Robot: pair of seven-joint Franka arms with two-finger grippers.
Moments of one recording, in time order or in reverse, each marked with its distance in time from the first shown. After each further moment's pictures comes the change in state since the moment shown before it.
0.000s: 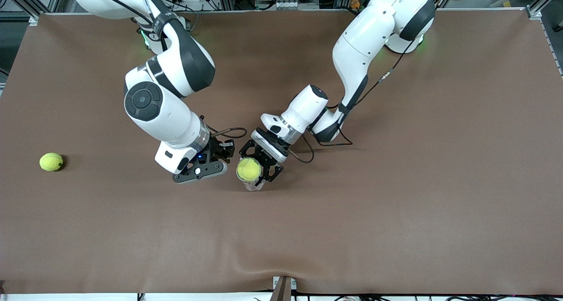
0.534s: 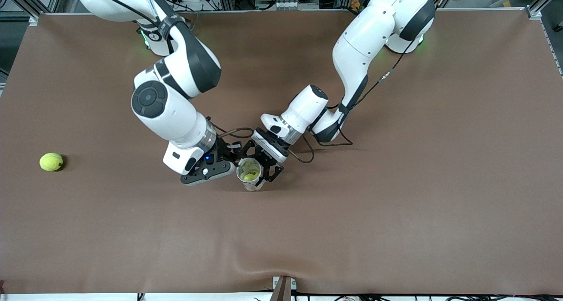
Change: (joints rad) left arm 0.000 0.000 0.000 0.001 -0.001 -0.002 0.000; right arm 0.008 0.005 -0.017 -0.019 0.024 0.010 -0.102
